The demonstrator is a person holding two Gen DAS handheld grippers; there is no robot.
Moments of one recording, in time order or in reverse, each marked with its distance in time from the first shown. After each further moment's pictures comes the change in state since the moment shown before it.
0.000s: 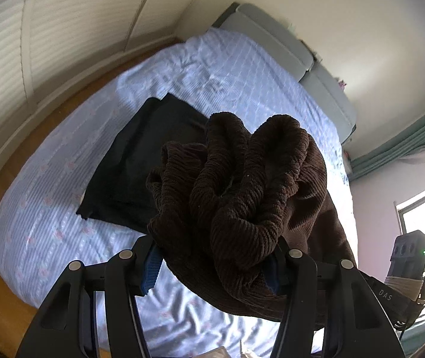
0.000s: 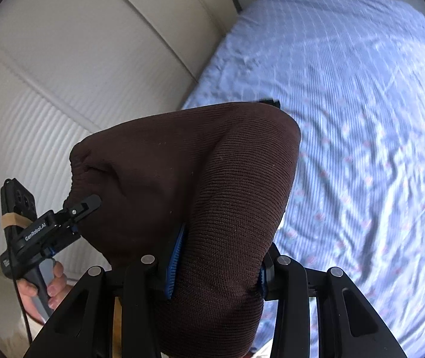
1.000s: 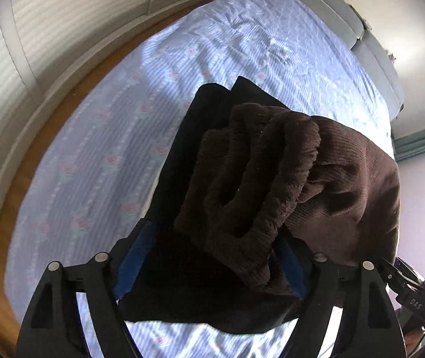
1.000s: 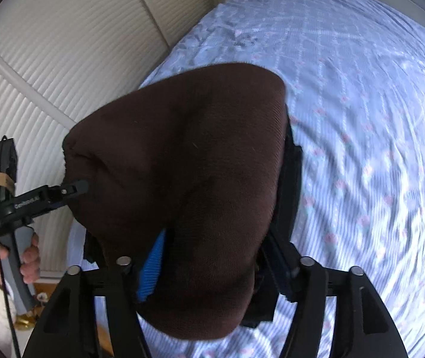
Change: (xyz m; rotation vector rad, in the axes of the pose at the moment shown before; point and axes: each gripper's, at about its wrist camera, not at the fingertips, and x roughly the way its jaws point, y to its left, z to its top) left arm 0.147 0.086 0.099 -0.002 0.209 0.189; right arm 0.150 0.005 0.080 -0.107 0.115 -0.202
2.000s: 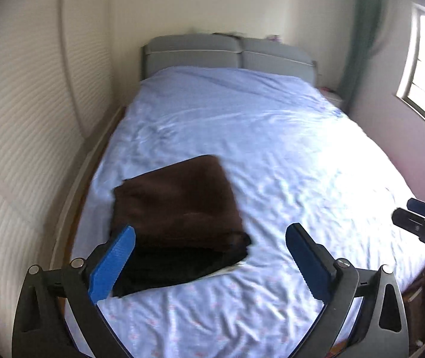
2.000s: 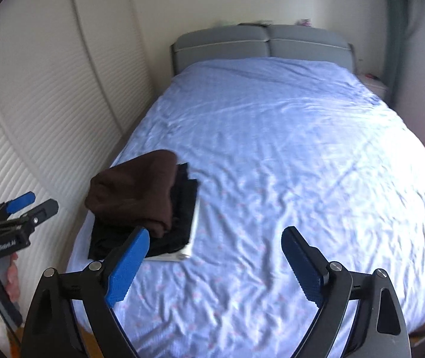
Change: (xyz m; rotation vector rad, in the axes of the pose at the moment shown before) left arm -0.211 -0.214 -0.186 0.629 -0.402 0.018; right arm -0.288 -0.045 -0.188 0.175 -0.456 -0.245
